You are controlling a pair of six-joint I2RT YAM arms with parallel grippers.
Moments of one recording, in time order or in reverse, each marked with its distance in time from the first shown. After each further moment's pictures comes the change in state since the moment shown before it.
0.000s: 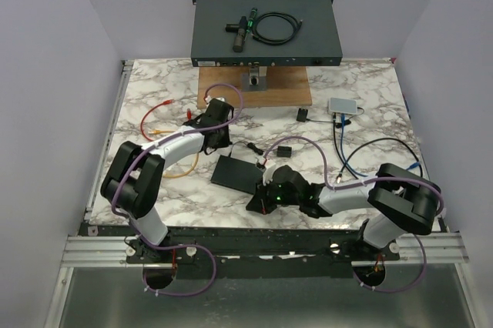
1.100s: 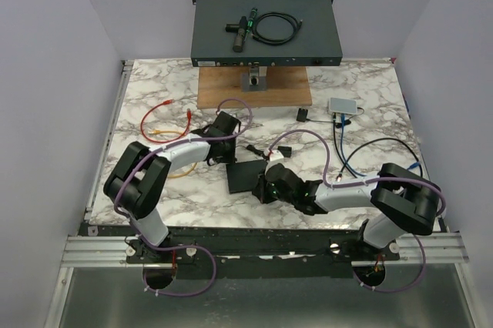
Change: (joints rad) left arm -0.033 0.025 -0.076 -0.019 0.118 0.036; right arm 0.014 0.007 0.085 -0.163 0.389 0.059
